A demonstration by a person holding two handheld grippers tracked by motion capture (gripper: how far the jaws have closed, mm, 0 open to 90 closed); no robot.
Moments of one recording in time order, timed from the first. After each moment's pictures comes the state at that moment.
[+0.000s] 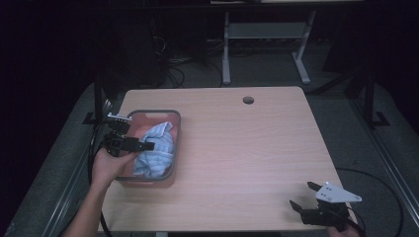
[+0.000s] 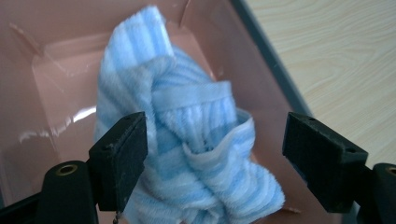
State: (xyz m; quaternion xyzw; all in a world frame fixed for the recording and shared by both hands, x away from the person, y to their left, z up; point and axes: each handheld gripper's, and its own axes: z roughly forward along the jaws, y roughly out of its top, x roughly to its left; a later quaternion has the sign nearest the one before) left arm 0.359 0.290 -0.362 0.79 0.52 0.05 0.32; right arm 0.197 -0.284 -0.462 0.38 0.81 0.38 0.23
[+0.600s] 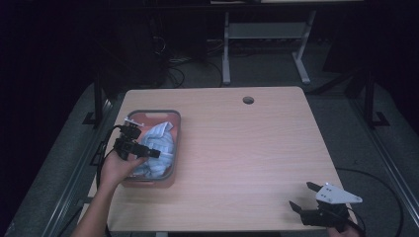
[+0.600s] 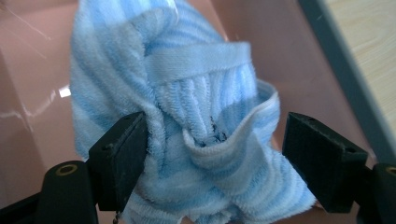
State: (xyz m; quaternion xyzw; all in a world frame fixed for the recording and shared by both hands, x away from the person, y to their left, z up) left arm 0.371 0.269 -0.392 0.81 0.53 0.03 0.24; right arm 0.196 -0.284 -0.461 0.37 0.81 0.39 0.23
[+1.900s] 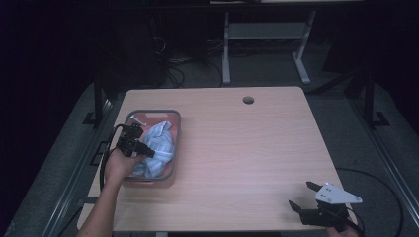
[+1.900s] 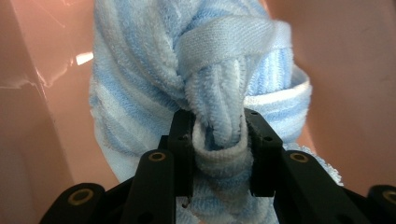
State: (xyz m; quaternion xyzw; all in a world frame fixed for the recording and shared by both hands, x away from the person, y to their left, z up) left arm 0.383 0.272 -0.396 0.80 0.56 0.03 0.20; right arm 0.195 -0.282 -0.460 0.37 0.81 0.39 0.23
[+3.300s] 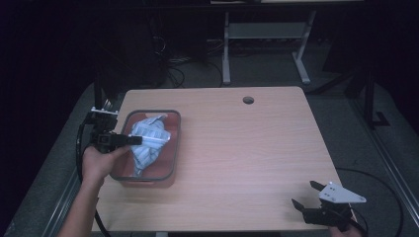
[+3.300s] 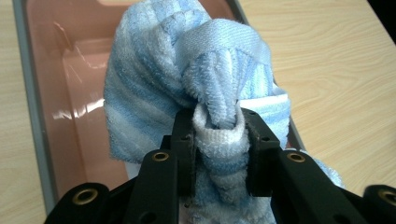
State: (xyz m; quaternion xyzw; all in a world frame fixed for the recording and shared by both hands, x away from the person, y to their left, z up) left arm 0.348 0.308 -0.327 0.75 0.56 0.05 0.35; right arm 0.196 -0.289 -0.460 0.38 0.80 0.39 0.24
